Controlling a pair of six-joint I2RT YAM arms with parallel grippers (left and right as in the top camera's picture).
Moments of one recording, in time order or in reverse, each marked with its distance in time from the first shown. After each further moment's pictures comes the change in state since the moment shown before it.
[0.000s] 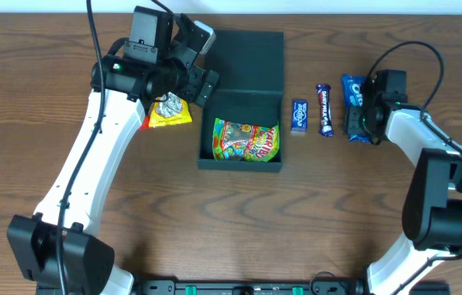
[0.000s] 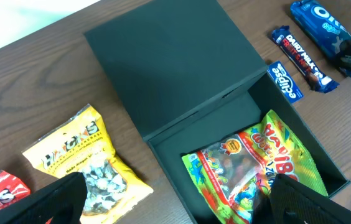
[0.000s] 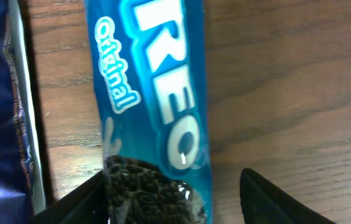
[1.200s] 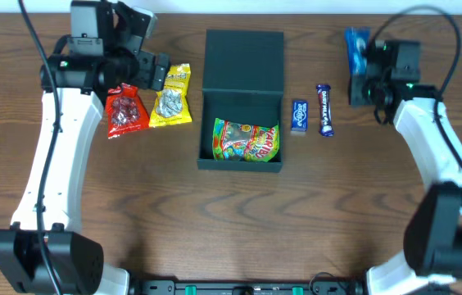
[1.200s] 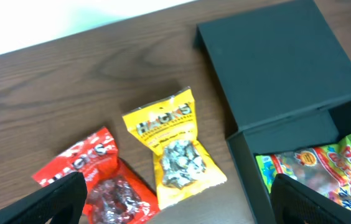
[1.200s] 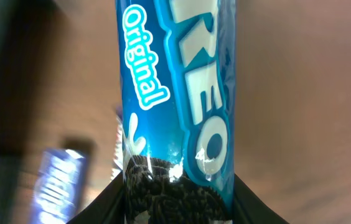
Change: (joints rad) left arm 0.226 -0.029 0.000 0.014 -0.046 -0.008; right arm 0.082 -0.189 0.200 -0.058 -0.065 -0.108
